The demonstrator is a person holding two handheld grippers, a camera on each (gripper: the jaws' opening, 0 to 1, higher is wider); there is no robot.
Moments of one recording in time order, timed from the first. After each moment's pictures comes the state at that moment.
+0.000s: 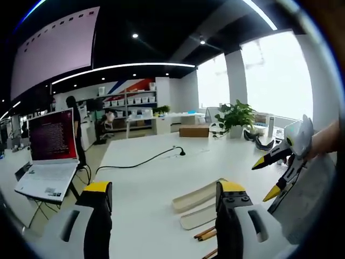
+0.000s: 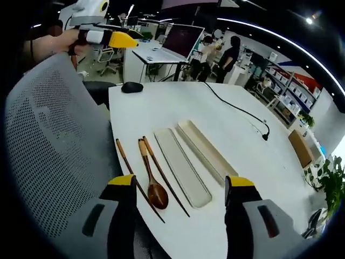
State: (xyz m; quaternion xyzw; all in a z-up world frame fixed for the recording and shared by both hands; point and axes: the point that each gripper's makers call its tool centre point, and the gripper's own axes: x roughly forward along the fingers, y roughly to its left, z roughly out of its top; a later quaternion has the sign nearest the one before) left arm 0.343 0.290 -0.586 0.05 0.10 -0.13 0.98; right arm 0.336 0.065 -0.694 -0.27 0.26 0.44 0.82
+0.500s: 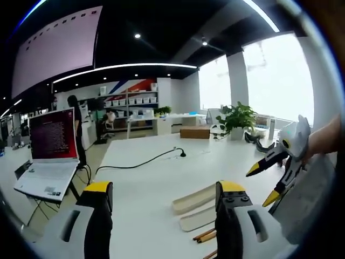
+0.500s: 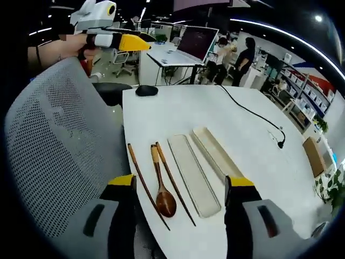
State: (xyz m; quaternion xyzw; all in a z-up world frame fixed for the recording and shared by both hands) left arm 0.345 0.289 -0.584 0.04 0.10 -0.13 0.99; right arm 0.335 0.088 -0.697 -0.29 0.27 0.50 0.77
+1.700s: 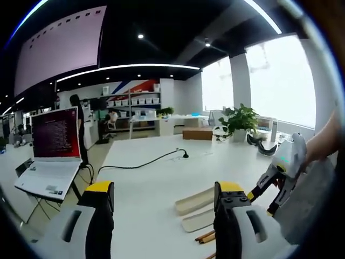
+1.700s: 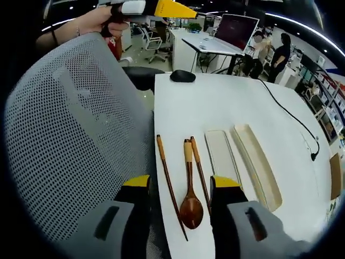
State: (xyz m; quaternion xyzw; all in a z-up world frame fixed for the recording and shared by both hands) left arm 0.347 0.301 -0.584 0.03 0.10 -0.12 0.99; right arm 0.298 0.123 -0.747 -0.32 0.31 0.59 0.67
